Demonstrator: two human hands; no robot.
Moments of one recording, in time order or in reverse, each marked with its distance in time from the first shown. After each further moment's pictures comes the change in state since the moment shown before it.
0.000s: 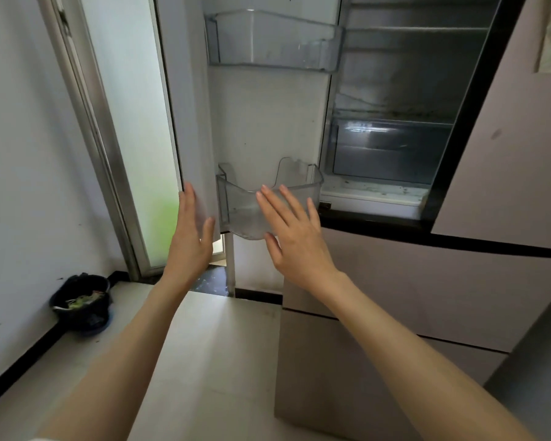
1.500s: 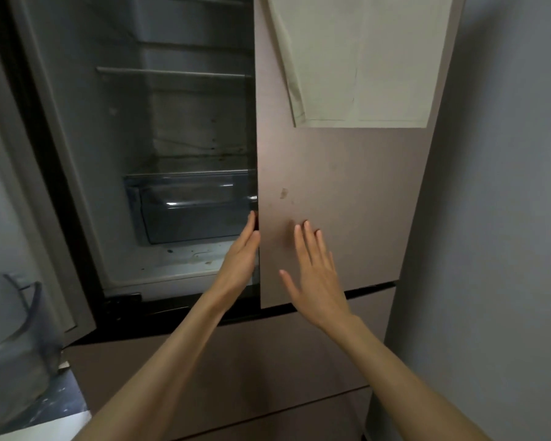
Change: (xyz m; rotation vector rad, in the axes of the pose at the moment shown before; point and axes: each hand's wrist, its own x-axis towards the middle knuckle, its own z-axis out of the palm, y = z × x) left_hand 0.089 0.258 0.329 -0.703 -0.705 -0.032; right_hand -0.084 0.309 -0.130 -0.183 -0.043 0.685
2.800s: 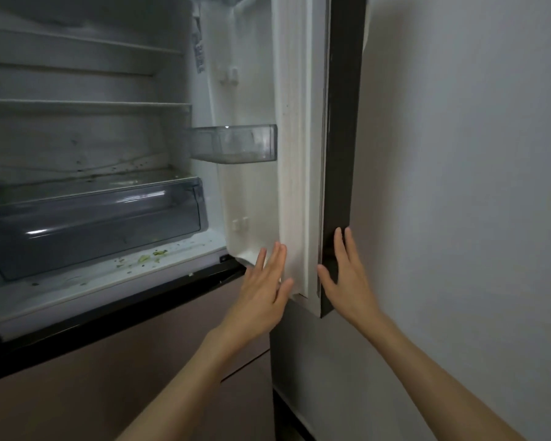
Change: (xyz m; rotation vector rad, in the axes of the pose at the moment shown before) left_hand -0.119 0.061 0.187 0.615 -0.505 0.462; right_hand -0.177 0.103 -0.177 0.063 0.294 0.420
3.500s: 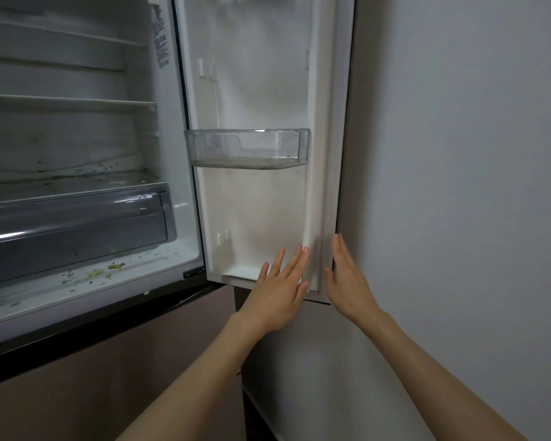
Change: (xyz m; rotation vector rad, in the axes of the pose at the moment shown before) left_hand 0.107 0.033 0.057 0.209 -0.154 0.026; right_hand 0.069 0.083 -0.026 -0.035 -0.114 0.022
